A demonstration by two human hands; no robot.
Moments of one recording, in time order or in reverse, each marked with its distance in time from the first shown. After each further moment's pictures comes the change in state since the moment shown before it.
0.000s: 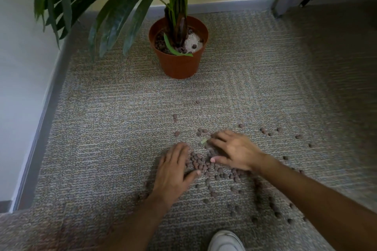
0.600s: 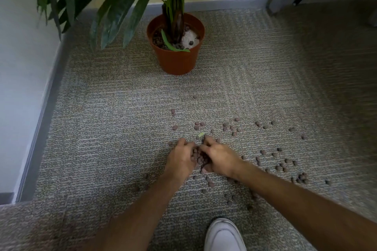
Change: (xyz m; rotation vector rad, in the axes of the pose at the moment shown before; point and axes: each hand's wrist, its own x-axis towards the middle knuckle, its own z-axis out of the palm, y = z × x) left_hand 0.023 0.035 -0.021 -0.215 -0.168 -0.178; right_hand -0.003 -0.060 0.014 0.301 -0.100 0.177
